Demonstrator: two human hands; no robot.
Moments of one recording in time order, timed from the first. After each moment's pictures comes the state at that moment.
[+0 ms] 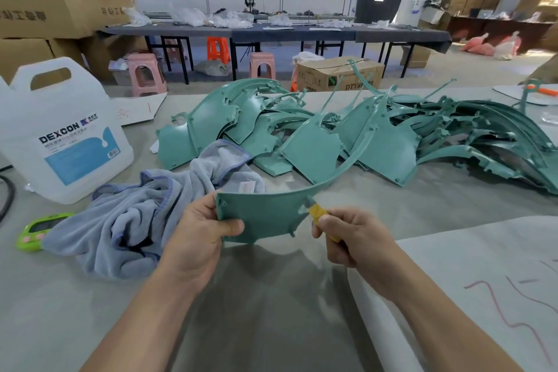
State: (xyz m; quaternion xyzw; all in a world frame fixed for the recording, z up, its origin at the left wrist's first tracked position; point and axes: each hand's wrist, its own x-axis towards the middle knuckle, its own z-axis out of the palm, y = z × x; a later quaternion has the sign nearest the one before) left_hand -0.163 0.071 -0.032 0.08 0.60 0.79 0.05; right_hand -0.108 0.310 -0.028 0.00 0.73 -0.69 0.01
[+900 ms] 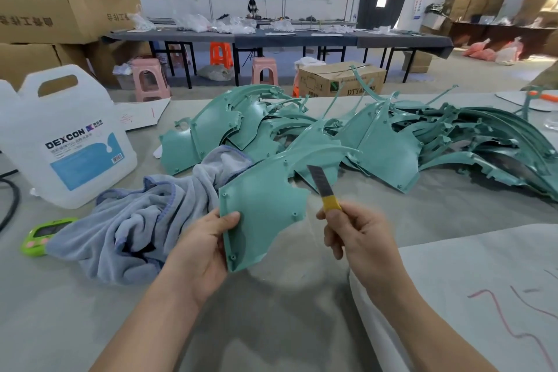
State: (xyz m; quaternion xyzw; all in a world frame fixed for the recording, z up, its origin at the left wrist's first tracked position) left_hand -0.159 0.077 -0.025 -0.07 0.46 0.87 0.18; right_hand -0.108 0.299 -0.029 0.00 0.72 -0.68 -0.17
